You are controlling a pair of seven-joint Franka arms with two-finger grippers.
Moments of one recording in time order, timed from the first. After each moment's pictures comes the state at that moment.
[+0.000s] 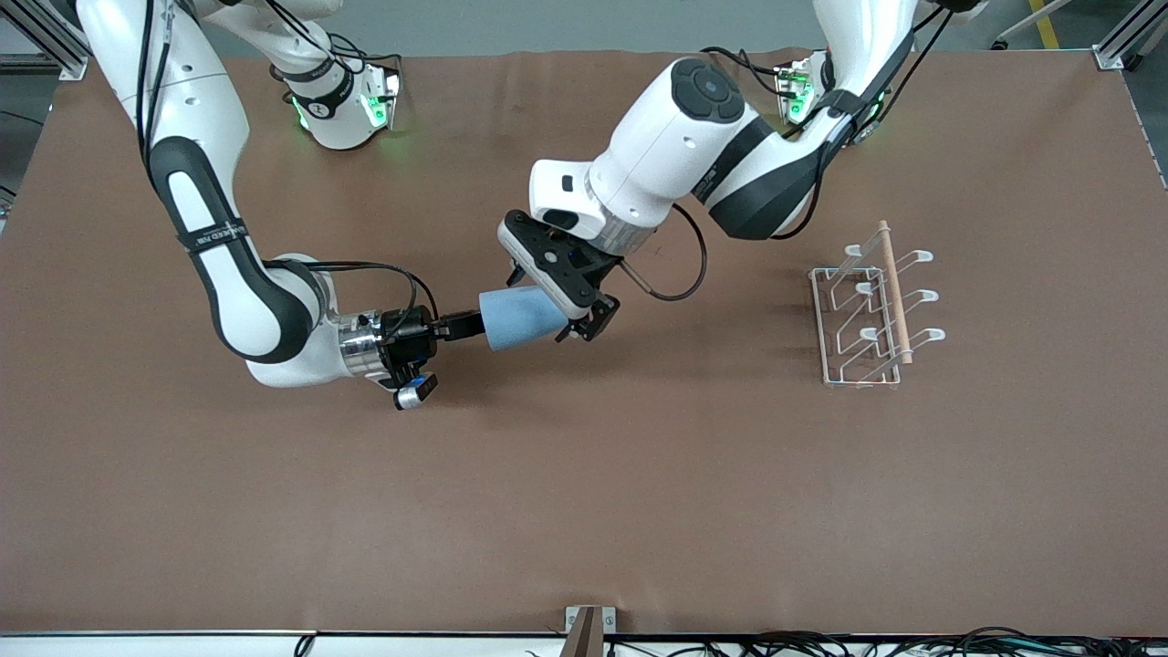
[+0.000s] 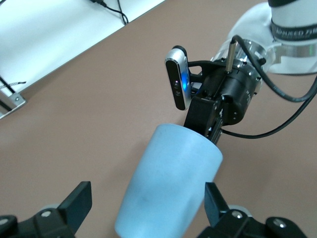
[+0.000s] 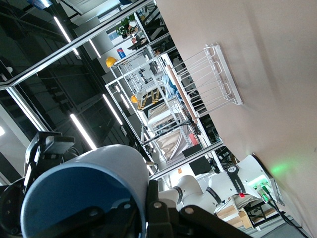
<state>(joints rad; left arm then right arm) -0.40 0.55 -0.48 -1.34 0.02 2.36 0.08 0.07 0.59 0.22 -1.77 1.55 1.69 -0.31</state>
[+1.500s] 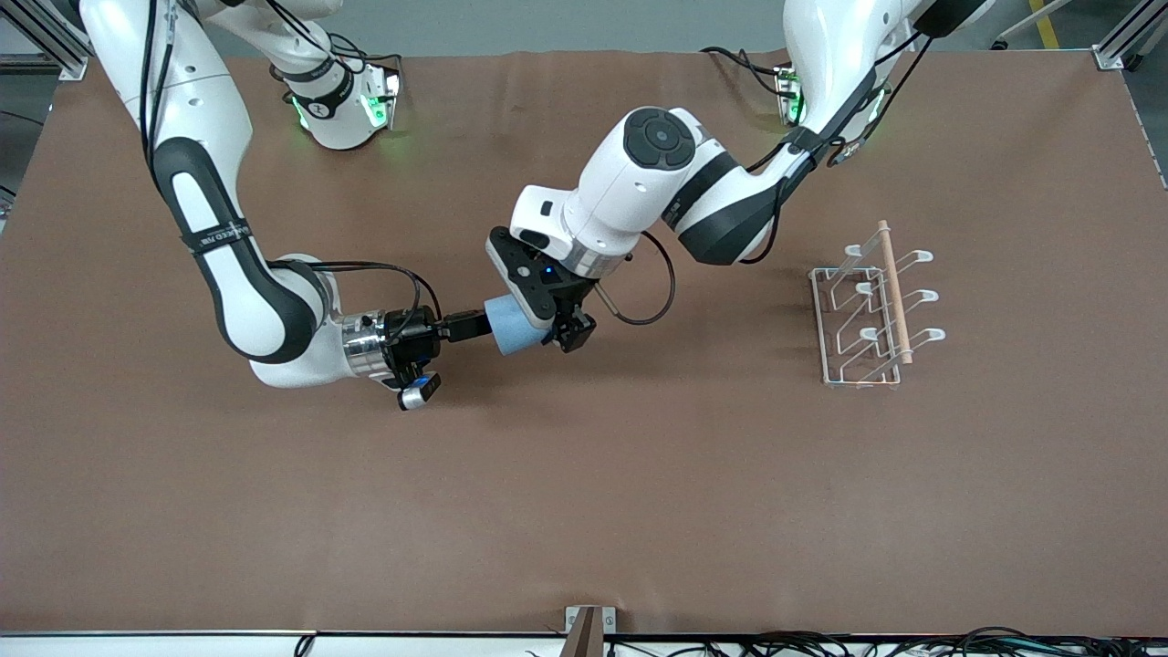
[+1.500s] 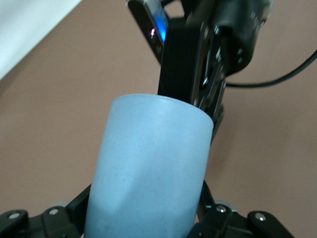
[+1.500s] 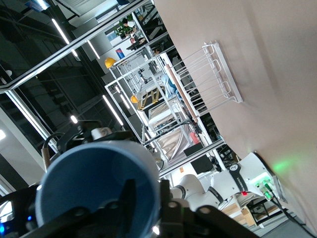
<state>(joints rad) -0.43 0.63 -0.48 -1.33 0.10 2.30 0.20 0.07 0.59 0.23 -1.76 1.55 1.69 -0.28</state>
